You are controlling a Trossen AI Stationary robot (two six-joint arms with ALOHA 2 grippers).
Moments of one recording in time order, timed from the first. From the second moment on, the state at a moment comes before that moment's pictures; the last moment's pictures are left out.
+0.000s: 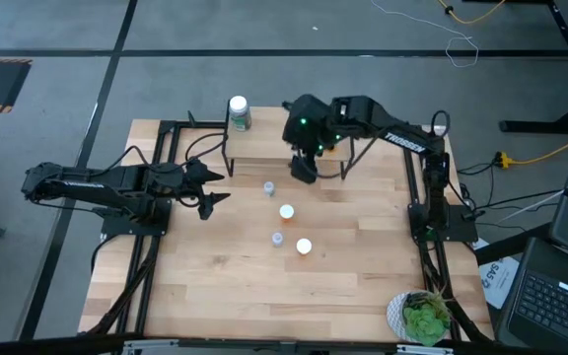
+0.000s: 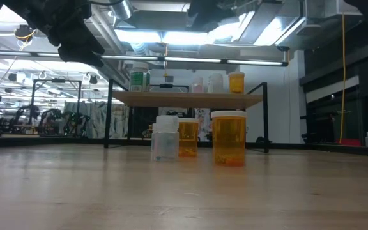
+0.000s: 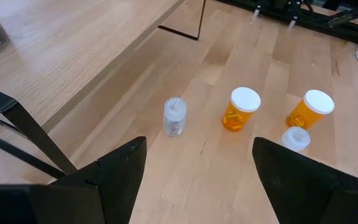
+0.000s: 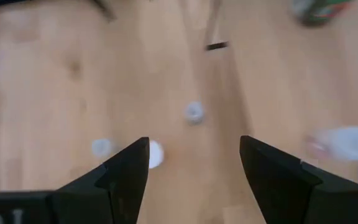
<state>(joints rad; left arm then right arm) 0.00 0.66 0.55 -0.33 -0.33 -0.30 -0.19 1.97 2.34 -1.34 -0.08 0.02</state>
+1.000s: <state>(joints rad) 0.00 0.75 0.55 -0.30 -0.27 -0.31 0.23 2.02 2.22 -1.49 0.21 0.23</state>
